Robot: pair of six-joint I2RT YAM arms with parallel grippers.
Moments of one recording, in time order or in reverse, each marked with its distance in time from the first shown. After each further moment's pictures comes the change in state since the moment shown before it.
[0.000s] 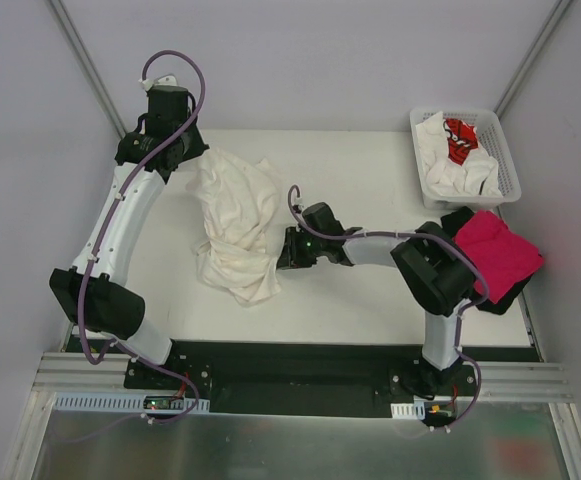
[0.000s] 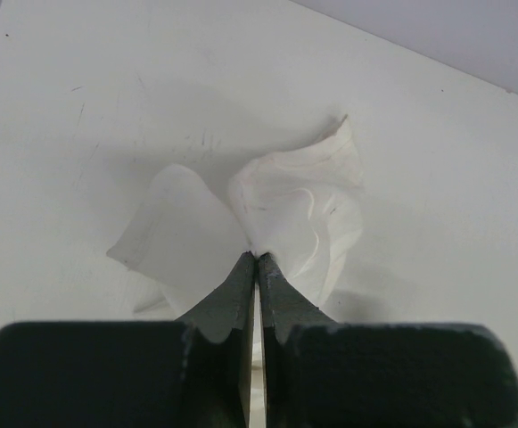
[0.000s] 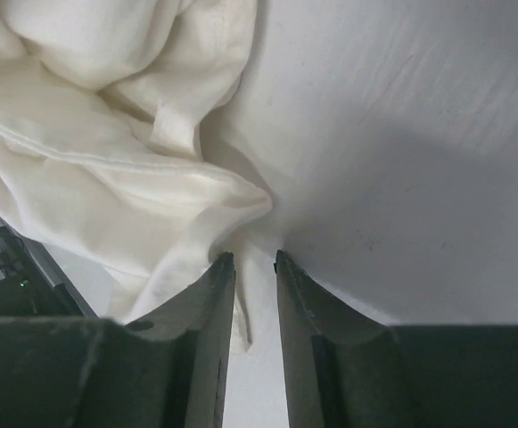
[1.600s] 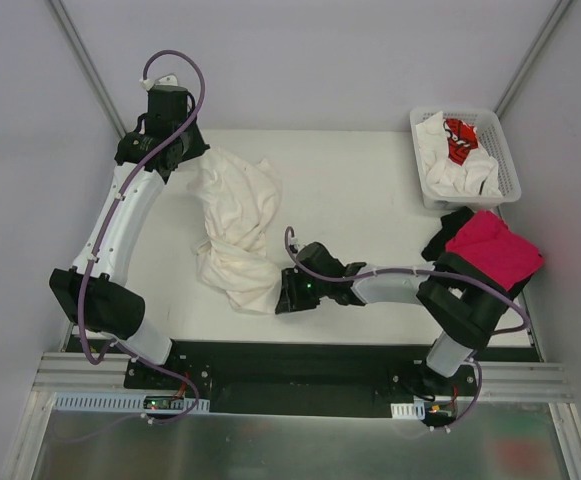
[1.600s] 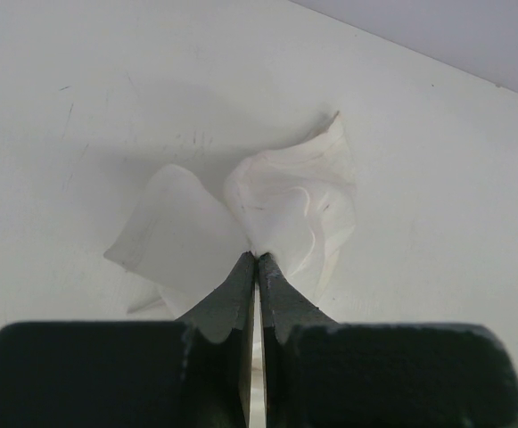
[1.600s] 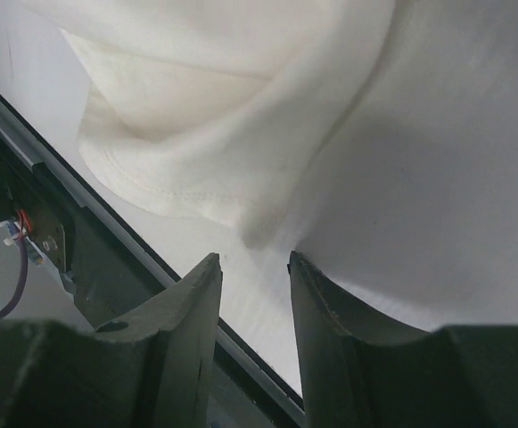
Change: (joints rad) left arm 0.003 0.000 0.000 0.004 0.027 0.000; right arm 0.237 -0.278 -0.305 -0.018 0.098 0.117
